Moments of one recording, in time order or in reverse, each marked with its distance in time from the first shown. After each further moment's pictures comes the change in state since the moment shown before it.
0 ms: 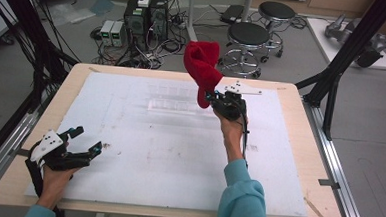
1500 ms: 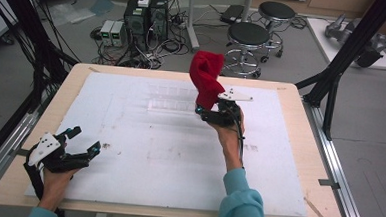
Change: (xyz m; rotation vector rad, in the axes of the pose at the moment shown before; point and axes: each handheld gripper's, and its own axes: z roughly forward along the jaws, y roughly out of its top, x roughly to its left) left arm -0.002 -0.003 -0.005 -0.058 0.031 0.007; right arm 0.012 -0.022 0.006 0.098 -0.061 0.029
